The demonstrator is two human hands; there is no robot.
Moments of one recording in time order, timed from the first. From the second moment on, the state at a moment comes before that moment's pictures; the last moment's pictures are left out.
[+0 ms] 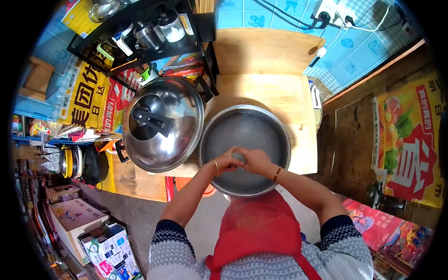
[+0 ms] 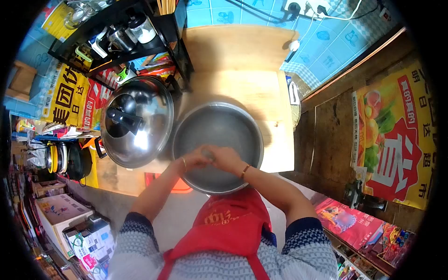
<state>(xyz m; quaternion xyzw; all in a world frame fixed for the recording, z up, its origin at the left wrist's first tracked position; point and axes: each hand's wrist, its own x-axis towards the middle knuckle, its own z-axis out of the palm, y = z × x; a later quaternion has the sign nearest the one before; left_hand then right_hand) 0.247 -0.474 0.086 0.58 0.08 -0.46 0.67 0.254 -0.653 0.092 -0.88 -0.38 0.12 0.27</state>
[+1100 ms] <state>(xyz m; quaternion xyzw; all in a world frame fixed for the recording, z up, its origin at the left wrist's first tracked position) 0.228 -0.481 0.128 0.94 -0.31 -0.09 0.14 0.232 -0.635 0.149 -0.86 -0.26 0.17 0.39</state>
